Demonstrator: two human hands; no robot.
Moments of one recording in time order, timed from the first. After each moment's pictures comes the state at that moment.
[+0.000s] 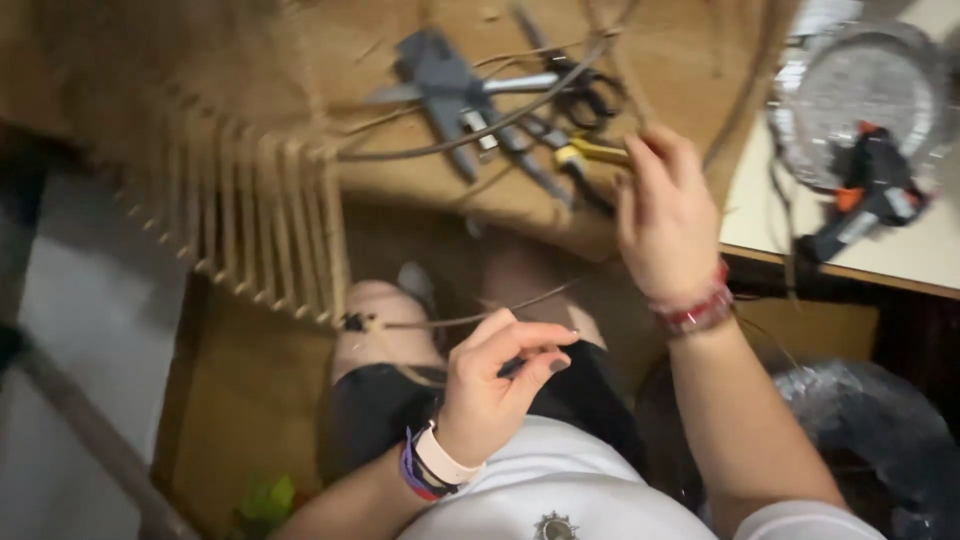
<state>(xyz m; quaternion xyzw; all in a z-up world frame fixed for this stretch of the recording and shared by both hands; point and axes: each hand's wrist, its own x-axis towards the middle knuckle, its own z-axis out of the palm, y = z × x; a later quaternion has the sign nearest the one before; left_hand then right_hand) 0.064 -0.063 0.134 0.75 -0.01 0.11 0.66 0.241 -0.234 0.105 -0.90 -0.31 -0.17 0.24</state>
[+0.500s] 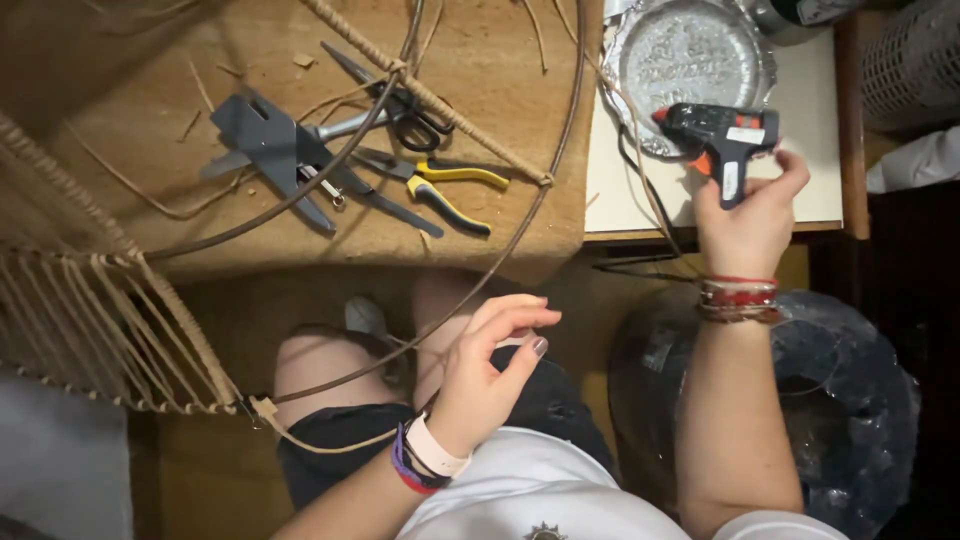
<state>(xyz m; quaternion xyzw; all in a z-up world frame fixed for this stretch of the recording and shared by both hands) 0.121 -0.143 0.105 0.73 -0.06 -0.07 0.68 0.252 -0.449 0.048 -0.94 0.20 -0.15 0.23</state>
